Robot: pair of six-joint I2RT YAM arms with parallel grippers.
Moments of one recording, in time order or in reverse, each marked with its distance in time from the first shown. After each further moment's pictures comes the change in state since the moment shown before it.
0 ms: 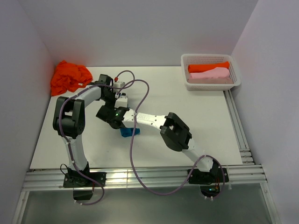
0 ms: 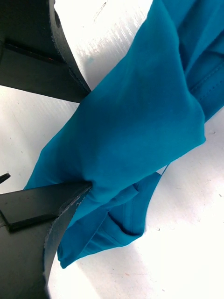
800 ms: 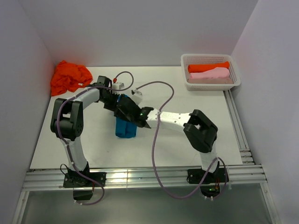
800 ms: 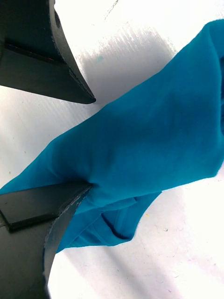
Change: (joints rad) left arm 0.005 -0.043 -0.067 0.042 0.003 0.000; right arm -0.122 -0.404 -0.649 0.721 -0.301 0.085
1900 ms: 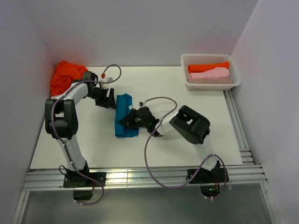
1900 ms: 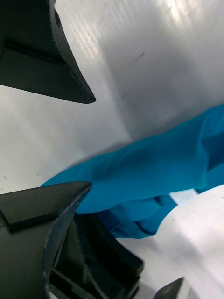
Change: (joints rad) left arm 0.158 0.006 0.121 -0.164 0.177 0.065; right arm -0.117 0.163 -0.341 0.711 -0.446 0.101
